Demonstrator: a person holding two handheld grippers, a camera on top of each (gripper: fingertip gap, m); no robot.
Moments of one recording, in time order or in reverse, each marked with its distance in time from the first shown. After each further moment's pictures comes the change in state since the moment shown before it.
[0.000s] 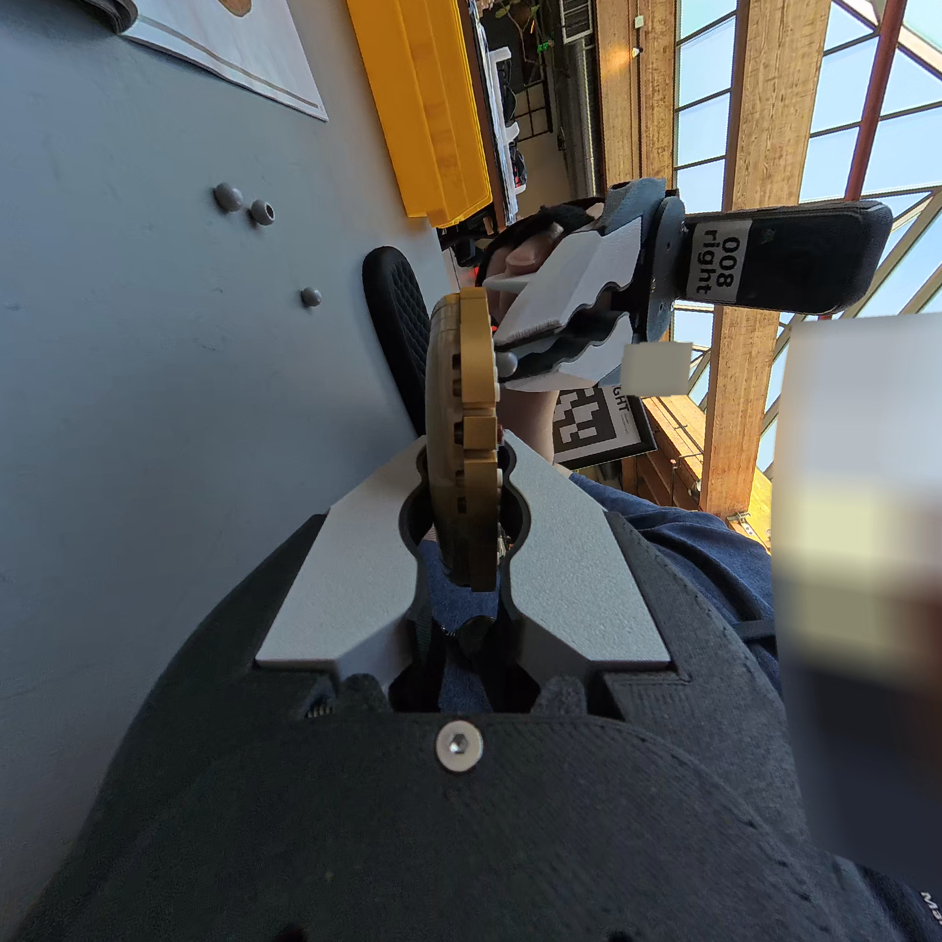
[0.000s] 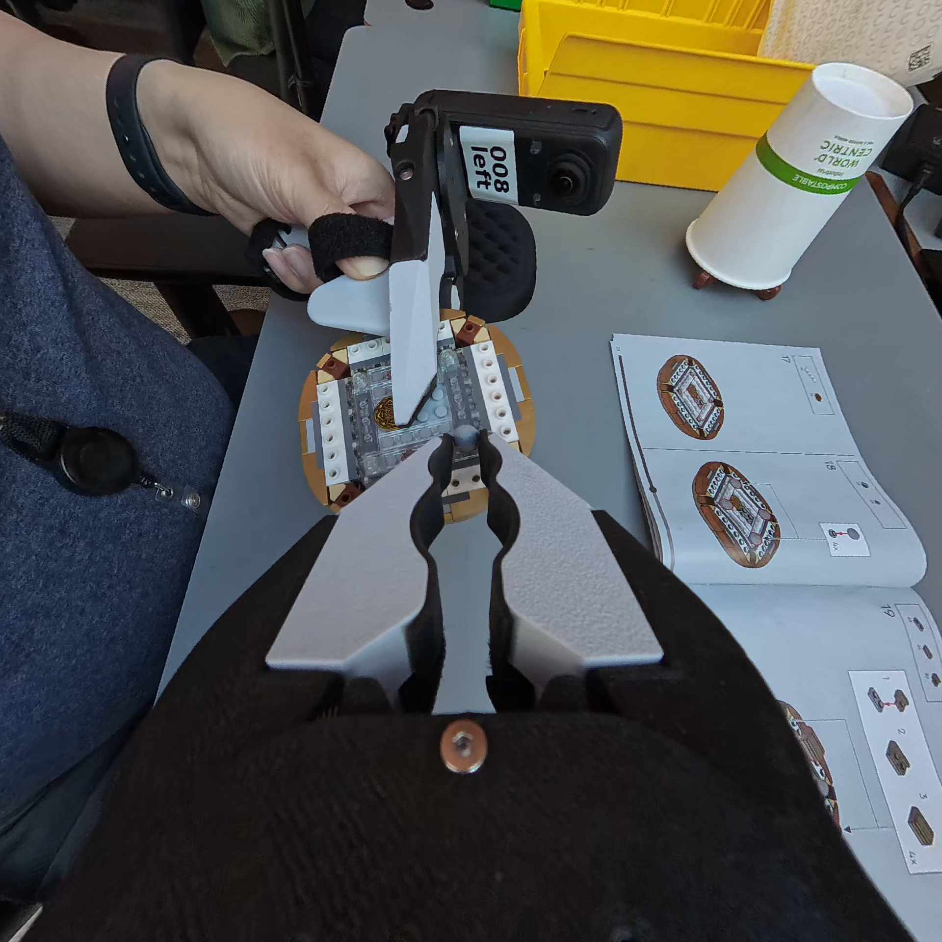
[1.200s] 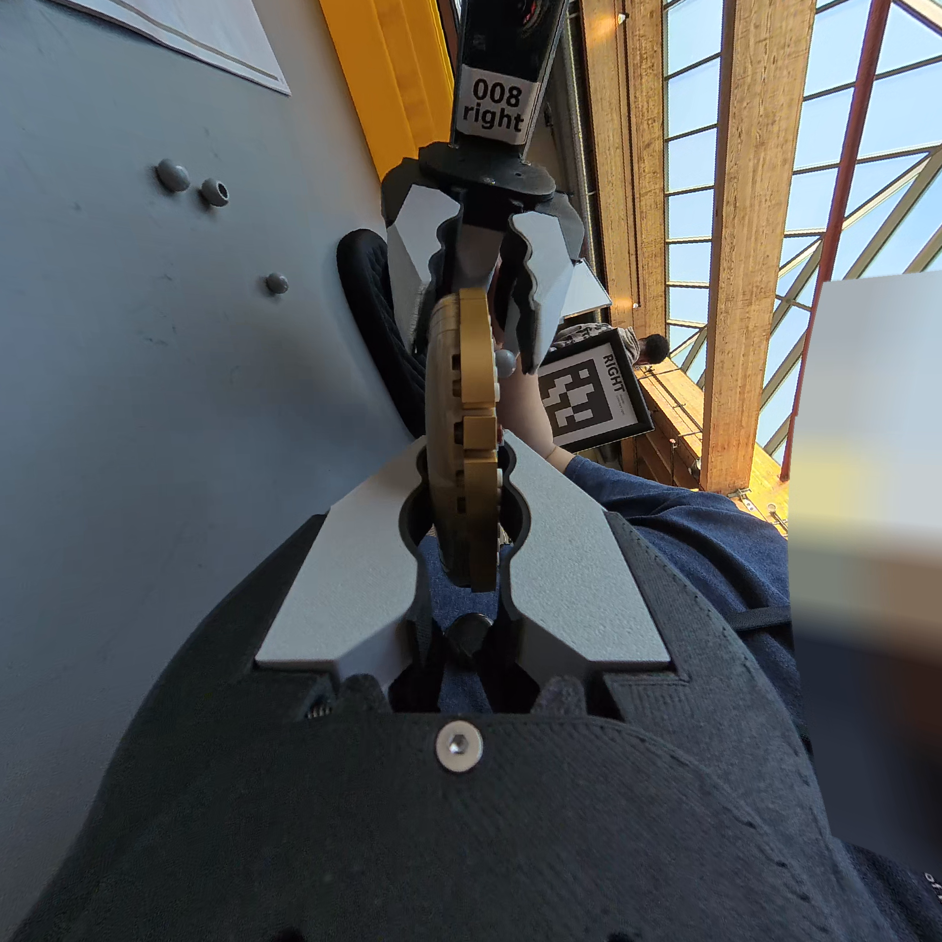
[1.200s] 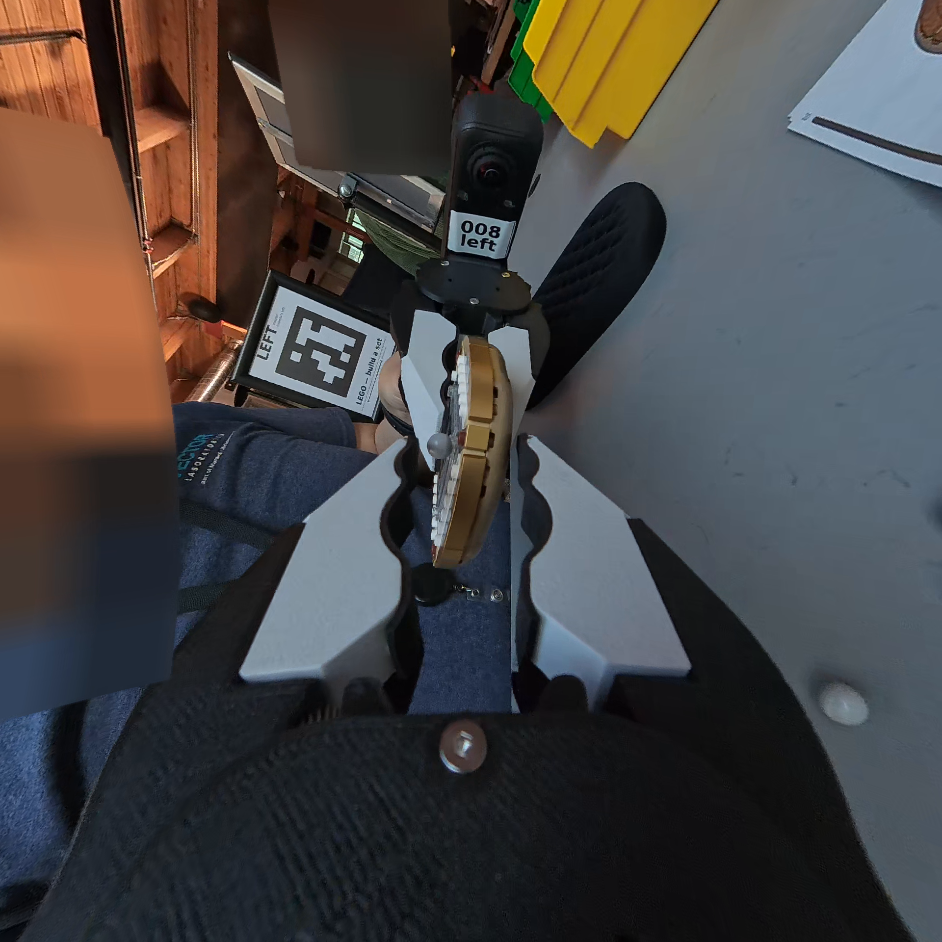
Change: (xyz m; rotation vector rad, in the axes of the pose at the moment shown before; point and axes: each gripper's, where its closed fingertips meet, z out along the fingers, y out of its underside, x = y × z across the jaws) left arm 0.009 0.010 0.006 -0.029 0.024 0.037; right arm -0.006 0.004 -0.005 0.299 -0.560 1.070
